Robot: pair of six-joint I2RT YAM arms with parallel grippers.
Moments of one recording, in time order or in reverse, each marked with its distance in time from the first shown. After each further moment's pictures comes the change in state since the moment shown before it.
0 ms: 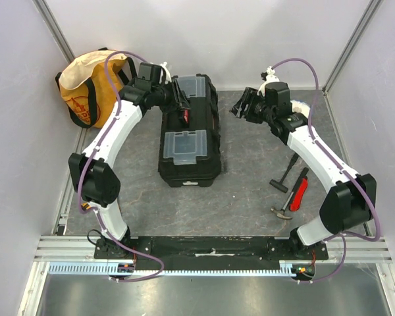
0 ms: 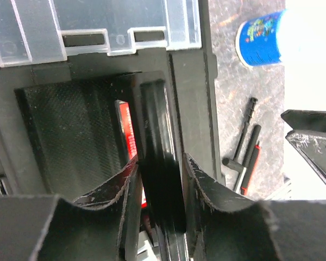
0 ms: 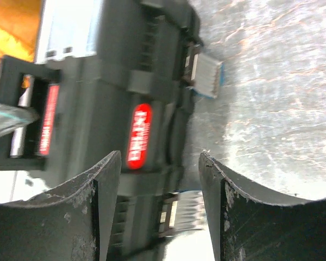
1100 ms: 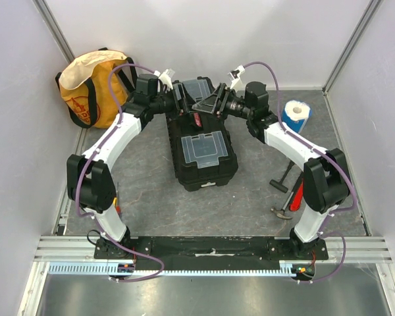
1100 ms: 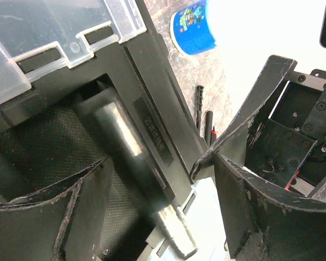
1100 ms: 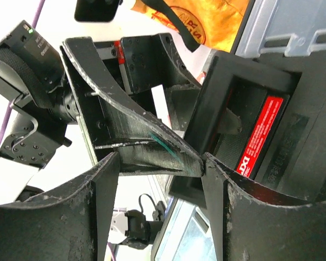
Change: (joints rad) left arm 0.016 -0.071 -0.280 0.394 0.250 -0.071; right arm 0.099 0.238 0.027 0.573 -0.511 0.432
